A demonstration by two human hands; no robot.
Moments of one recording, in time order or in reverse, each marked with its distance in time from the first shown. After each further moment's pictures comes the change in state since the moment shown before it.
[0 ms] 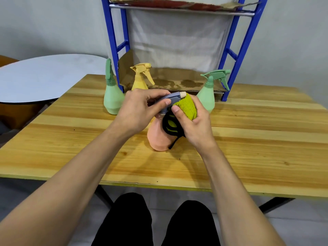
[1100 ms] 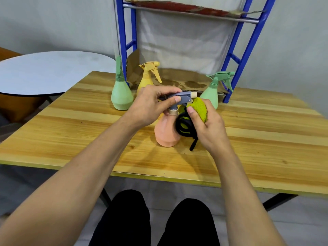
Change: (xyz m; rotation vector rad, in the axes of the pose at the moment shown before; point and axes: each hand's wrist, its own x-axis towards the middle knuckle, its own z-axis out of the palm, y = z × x) left_hand 0.003 -0.014 0.004 -0.192 -0.070 0.037; right_hand -0.020 -0.010 -0.020 -0.411 -0.033 -0.040
